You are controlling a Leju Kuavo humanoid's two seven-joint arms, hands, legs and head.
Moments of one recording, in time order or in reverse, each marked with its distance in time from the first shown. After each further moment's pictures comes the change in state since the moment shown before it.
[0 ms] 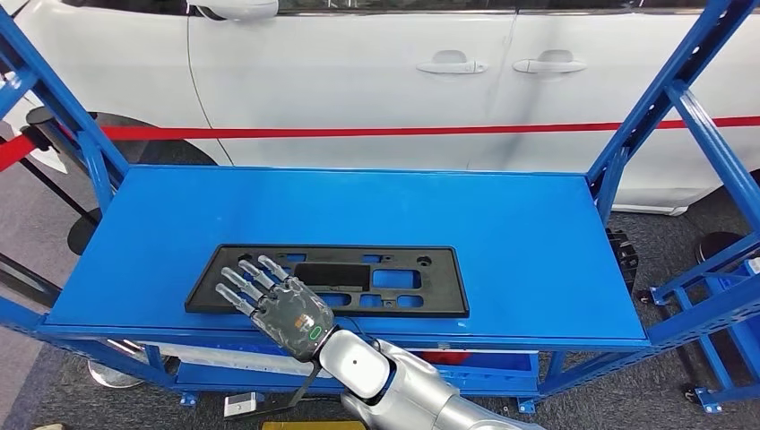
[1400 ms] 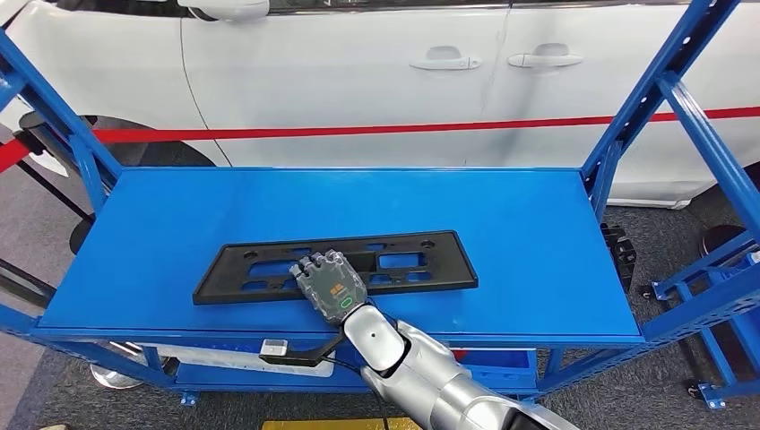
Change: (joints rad) left arm -0.008 0.007 0.017 0.000 -0.050 -0.026 -0.006; right arm -0.067 0.019 -0.126 0.215 0.102 0.000 0.152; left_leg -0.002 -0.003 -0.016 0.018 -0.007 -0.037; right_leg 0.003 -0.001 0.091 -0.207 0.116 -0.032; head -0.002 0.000
